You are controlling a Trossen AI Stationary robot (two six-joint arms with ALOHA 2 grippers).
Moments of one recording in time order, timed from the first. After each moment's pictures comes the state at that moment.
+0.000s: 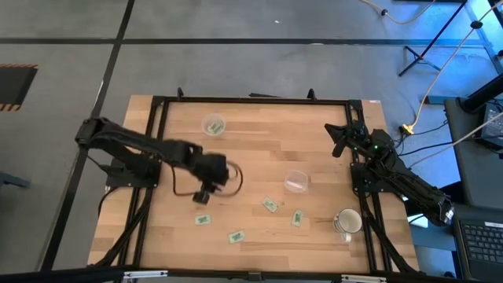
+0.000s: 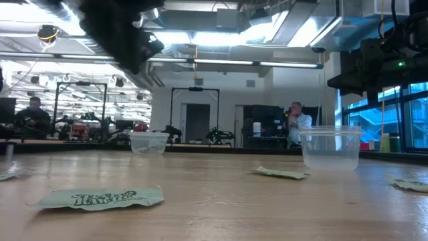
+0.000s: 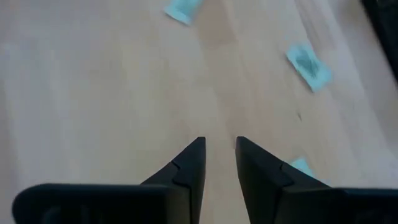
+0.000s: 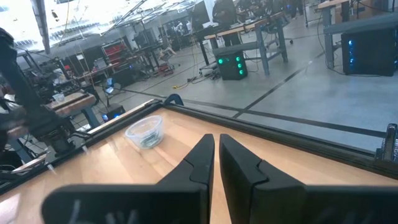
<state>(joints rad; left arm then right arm) -0.17 1.39 1.02 -0.68 0.12 0.08 -0.72 0.02 0.03 -0.01 -0.11 0.33</state>
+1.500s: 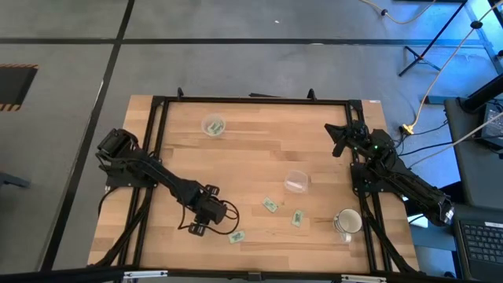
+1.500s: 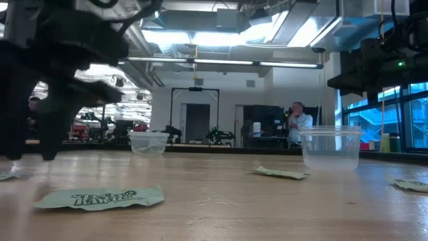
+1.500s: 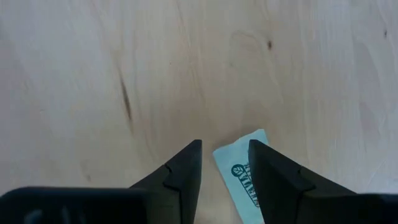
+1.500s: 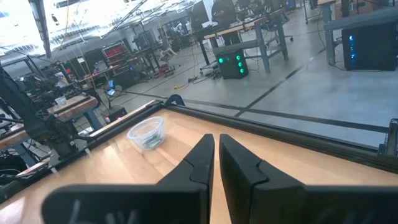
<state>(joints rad) -0.48 1.70 0.97 -0.61 0.04 -0.27 -0.72 0.02 0.03 -0.01 -0.11 0.36</state>
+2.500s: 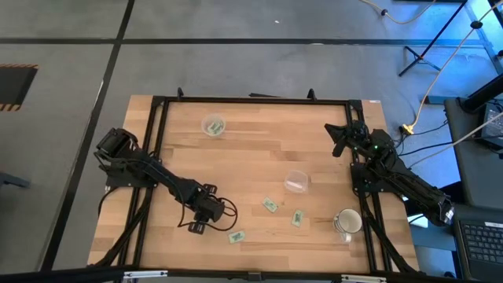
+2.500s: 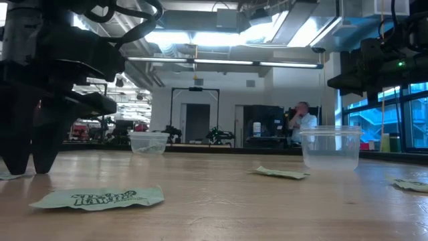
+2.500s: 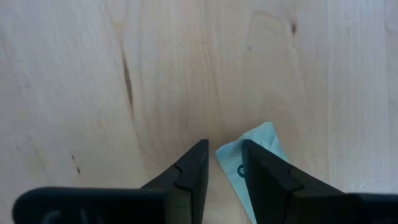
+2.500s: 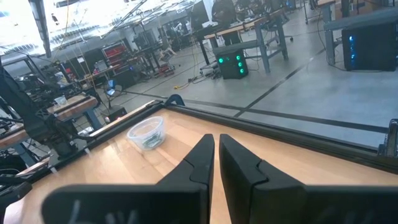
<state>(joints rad) -0.48 1.70 0.89 -0.52 0.05 -0.31 -0.72 0.02 0.03 -0.01 -0.11 0.36</state>
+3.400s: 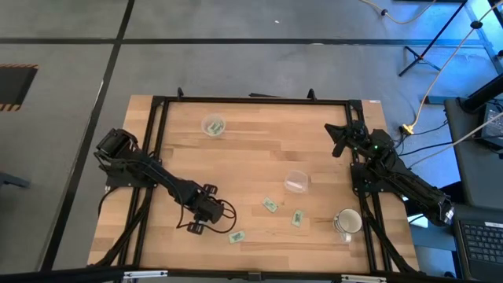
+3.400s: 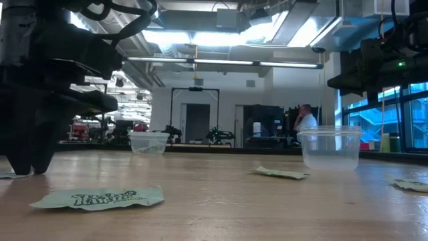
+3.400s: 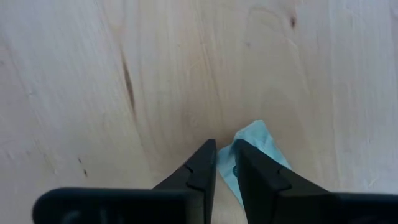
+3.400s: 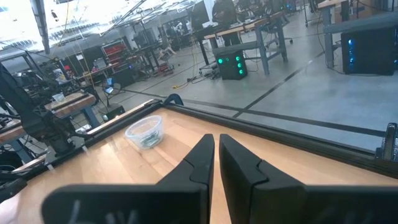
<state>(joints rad) -0.50 1.70 0.89 -0.54 0.02 -0.27 -0.72 0.02 0.03 -0.01 -0.11 0.33</state>
